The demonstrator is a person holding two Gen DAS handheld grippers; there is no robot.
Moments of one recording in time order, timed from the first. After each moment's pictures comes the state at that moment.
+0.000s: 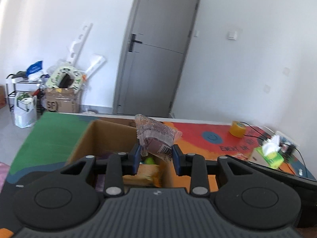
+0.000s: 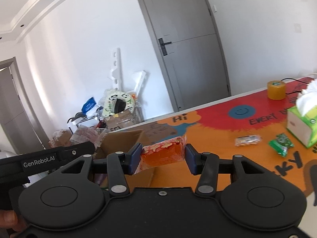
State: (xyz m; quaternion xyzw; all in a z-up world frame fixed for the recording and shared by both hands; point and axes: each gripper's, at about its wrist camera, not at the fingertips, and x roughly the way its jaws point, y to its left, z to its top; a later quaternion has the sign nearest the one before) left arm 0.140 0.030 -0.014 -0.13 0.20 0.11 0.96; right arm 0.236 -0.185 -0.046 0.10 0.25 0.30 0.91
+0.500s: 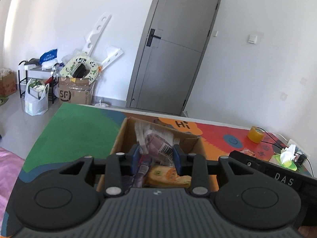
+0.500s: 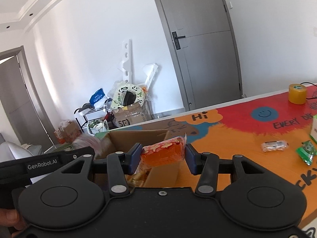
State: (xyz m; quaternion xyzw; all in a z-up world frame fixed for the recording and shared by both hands) left arm 0.143 0.083 -0.026 -0.17 0.22 0.14 0.95; right arm 0.240 -0.132 -0.041 0.07 0.25 0.33 0.91
